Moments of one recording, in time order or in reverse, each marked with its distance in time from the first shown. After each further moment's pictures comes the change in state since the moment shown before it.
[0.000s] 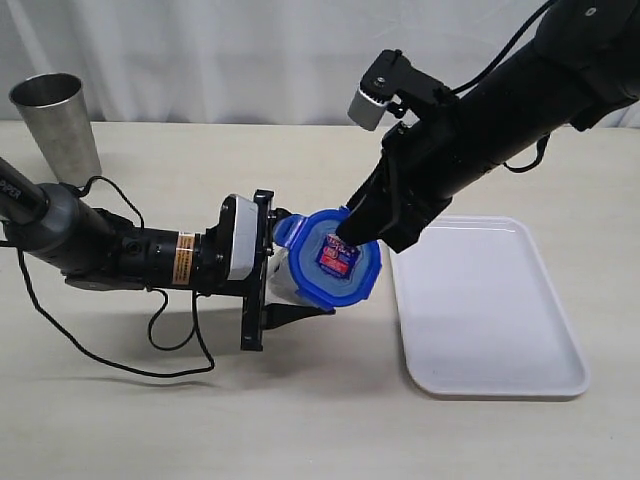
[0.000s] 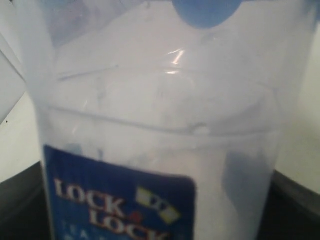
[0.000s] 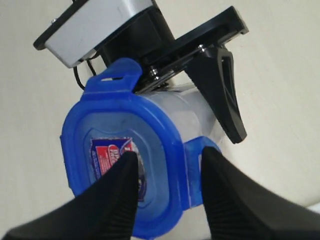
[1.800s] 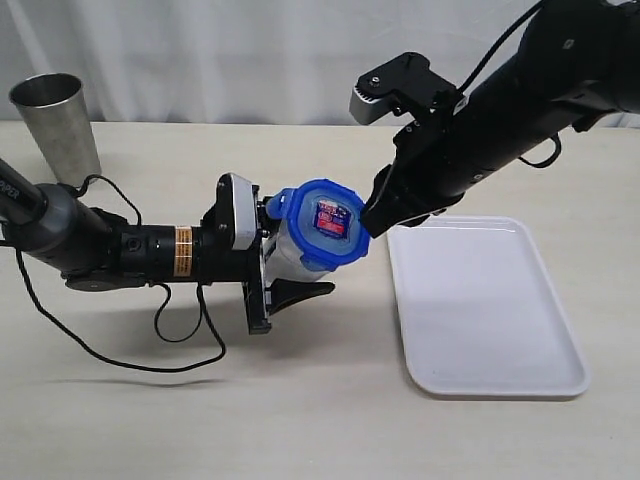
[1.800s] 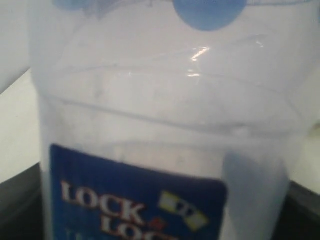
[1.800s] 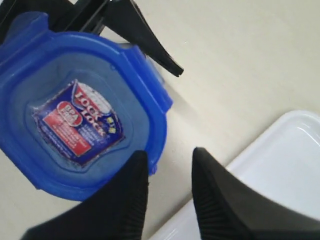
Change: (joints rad) left arm 0.002 0.000 0.000 -0.117 0.040 -0.185; right arm 0.068 -0.026 0.037 -0.338 -0.220 0.549
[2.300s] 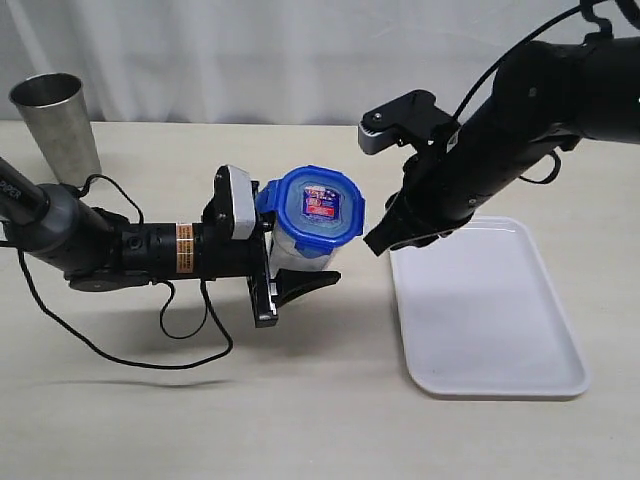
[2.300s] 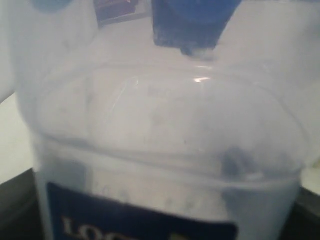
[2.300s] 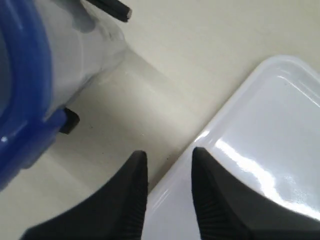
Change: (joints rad) left arm -0.002 0.000 0.000 -0.038 -0.036 -0.050; right arm 0.002 0.057 0.019 -0.195 -0.033 0.249
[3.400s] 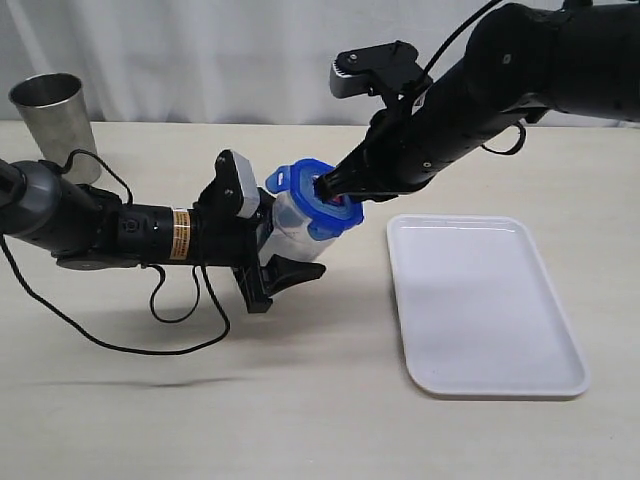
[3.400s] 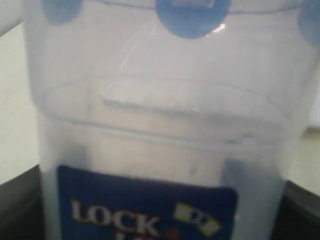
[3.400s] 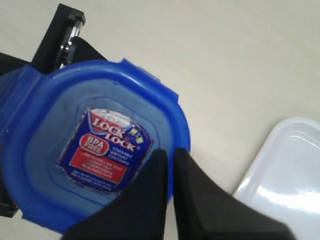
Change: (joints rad) left arm 0.002 -0.088 0.001 0.065 0.241 -0.238; right arm 0.063 0.023 -0.096 0.048 -0.071 0.163
